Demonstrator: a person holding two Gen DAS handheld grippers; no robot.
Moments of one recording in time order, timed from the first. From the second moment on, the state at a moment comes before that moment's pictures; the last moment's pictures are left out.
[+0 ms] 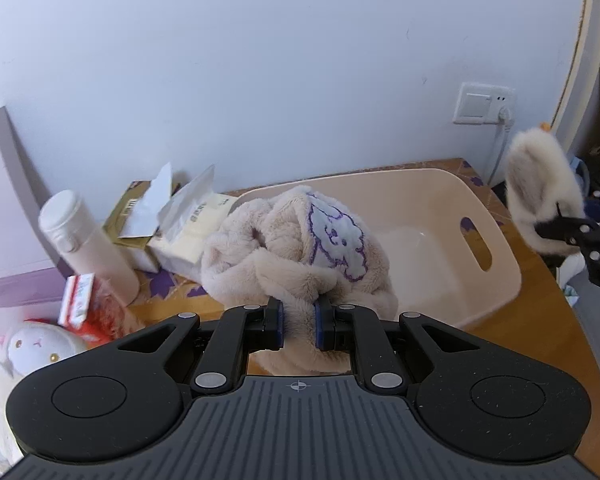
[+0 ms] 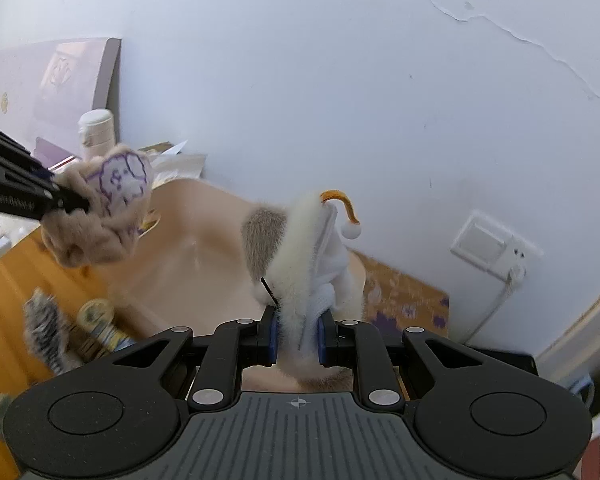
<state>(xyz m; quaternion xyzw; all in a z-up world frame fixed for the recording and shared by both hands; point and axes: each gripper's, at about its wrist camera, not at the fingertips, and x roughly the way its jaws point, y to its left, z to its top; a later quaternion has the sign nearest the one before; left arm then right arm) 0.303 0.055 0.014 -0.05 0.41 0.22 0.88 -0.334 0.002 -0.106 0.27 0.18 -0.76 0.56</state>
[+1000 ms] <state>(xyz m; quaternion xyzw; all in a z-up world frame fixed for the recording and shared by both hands) 0.341 0.063 -0.025 -0.10 0.48 0.31 0.81 -0.332 -0.038 -0.151 0.32 0.16 -0.74 0.57</state>
